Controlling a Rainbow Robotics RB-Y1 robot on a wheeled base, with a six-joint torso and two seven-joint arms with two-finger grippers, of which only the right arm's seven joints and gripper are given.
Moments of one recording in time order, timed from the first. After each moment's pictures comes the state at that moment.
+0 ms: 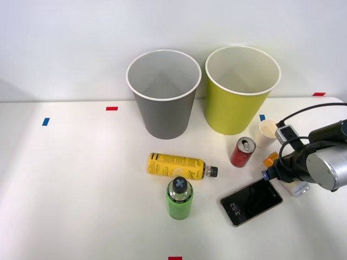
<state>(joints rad) -0.16 -0.56 0.12 -1.90 -0.40 1.36 1.60</state>
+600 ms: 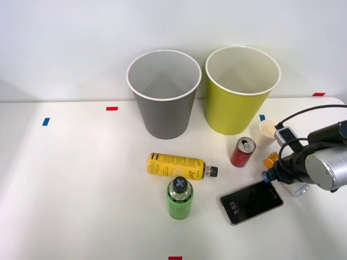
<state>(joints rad) -0.16 -0.56 0.13 -1.88 -0.40 1.35 1.63</state>
